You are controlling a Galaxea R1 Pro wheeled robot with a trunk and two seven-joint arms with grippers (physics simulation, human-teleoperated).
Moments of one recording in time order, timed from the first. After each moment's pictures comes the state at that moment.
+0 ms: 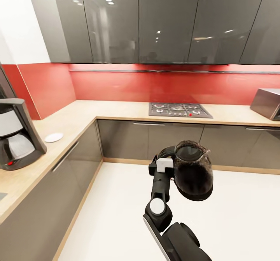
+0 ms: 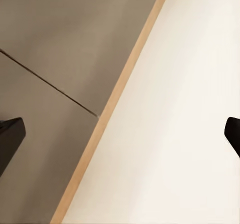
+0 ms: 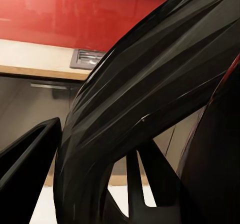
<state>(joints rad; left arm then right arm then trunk) -0.11 0.11 -0.08 -0.35 0.20 -0.42 0.36 -0.39 0.15 0.64 -1.52 0.06 0.36 -0.87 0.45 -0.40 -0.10</state>
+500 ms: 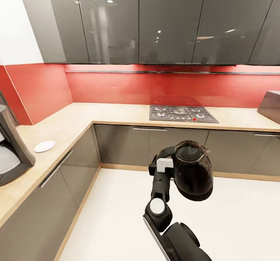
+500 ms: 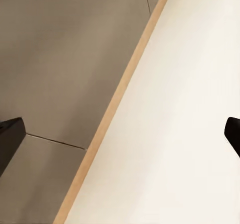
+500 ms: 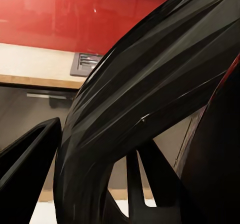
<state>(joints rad) -0.11 0.11 -0.08 -0.35 0.20 -0.42 0.36 -0.39 0.15 0.64 -1.52 0.06 0.36 -0.87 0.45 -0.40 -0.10</state>
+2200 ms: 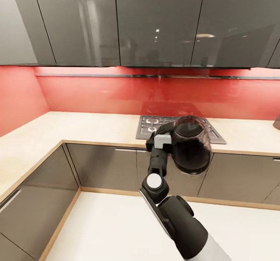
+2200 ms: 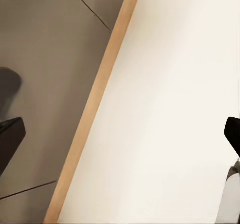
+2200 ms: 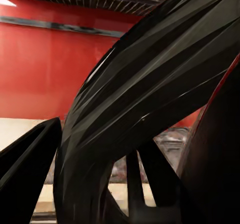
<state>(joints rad) -0.11 0.15 -0.09 -0.14 0.20 -0.42 0.35 -0.59 0.17 0.64 -1.52 0.07 0.39 -0.87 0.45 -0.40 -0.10</state>
